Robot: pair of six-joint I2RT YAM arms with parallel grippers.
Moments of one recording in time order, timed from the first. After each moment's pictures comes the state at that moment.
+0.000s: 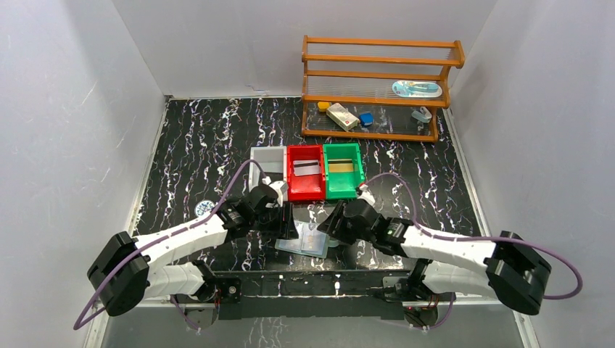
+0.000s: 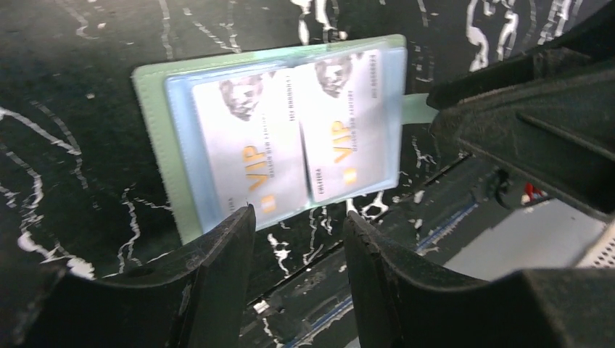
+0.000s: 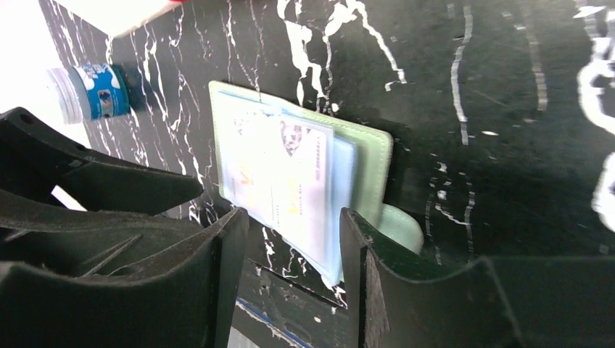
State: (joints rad) left arm -0.85 1.16 0.60 -0.32 0.19 -0.70; right arm 1.02 1.05 0.43 -0.09 0.15 1.26
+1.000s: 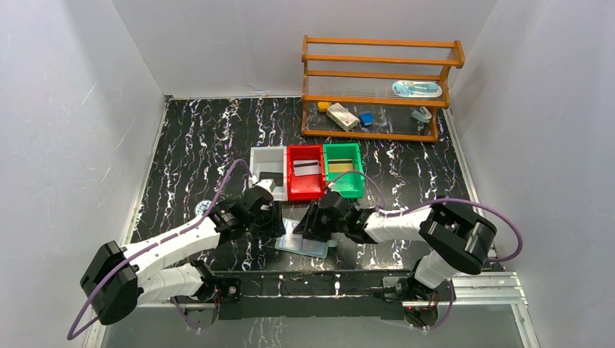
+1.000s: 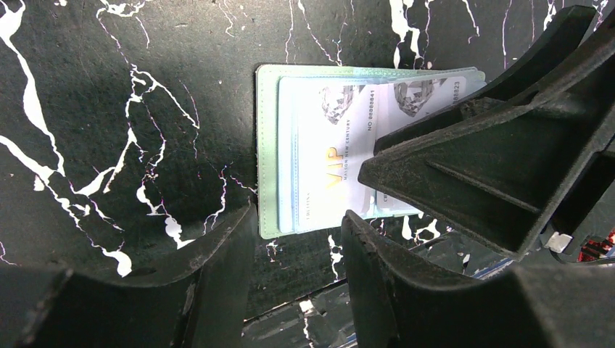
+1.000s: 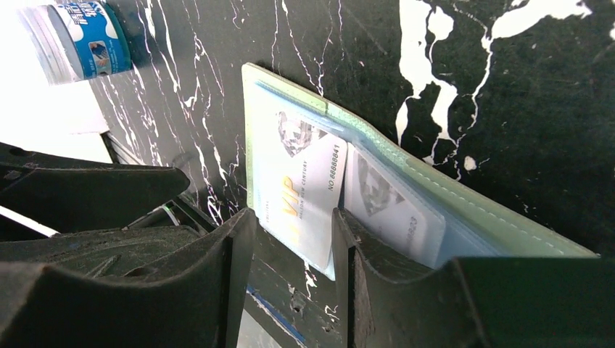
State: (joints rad) left arm -0.84 1.08 0.60 -0.48 -0.05 -0.73; right arm 1.02 1.53 0.58 0.22 -0.10 1.24
